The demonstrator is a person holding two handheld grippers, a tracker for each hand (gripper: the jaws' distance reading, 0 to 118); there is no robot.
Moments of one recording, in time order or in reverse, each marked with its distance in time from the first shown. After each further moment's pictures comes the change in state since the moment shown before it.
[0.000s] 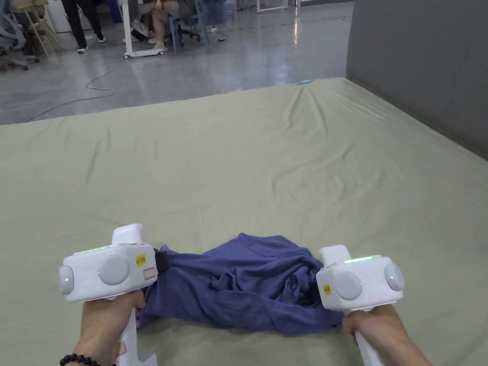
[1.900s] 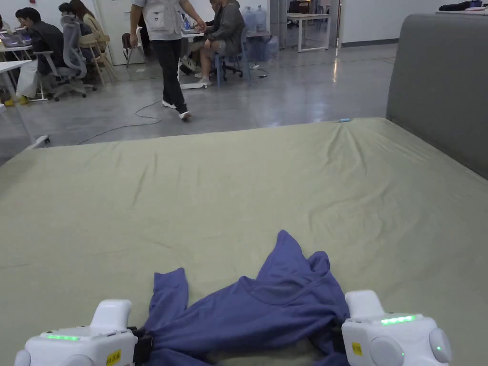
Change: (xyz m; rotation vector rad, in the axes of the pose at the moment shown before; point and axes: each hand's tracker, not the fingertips) left arm -0.085 -0.086 0.076 -0.035 0.035 -0.135; right arm -0.032 -0.043 0.050 0.078 0.077 0.050
